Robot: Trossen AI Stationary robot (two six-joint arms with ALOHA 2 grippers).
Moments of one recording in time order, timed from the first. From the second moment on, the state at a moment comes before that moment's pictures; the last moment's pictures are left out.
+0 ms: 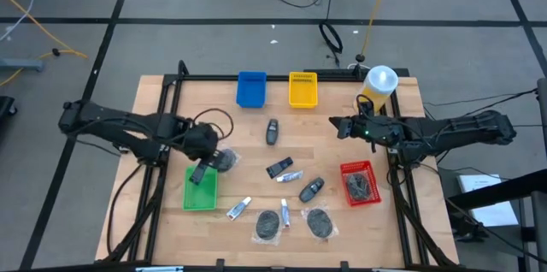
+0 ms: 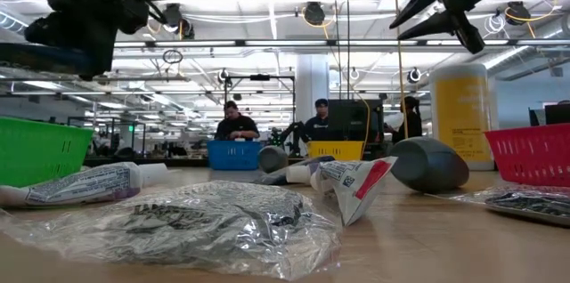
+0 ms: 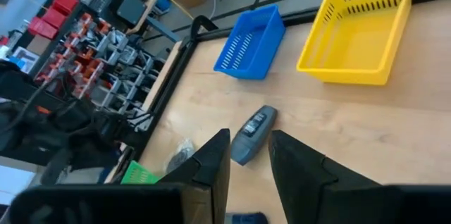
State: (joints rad) left arm -0.12 1.14 0.93 -1.05 0.00 -1.23; right arm 0.06 0.83 0.66 -0.30 0.57 1.12
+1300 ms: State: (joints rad) left arm -0.30 1.17 0.66 -0.81 0.11 -1.63; right arm 0.02 1.15 0.67 0.11 -0.08 0.46
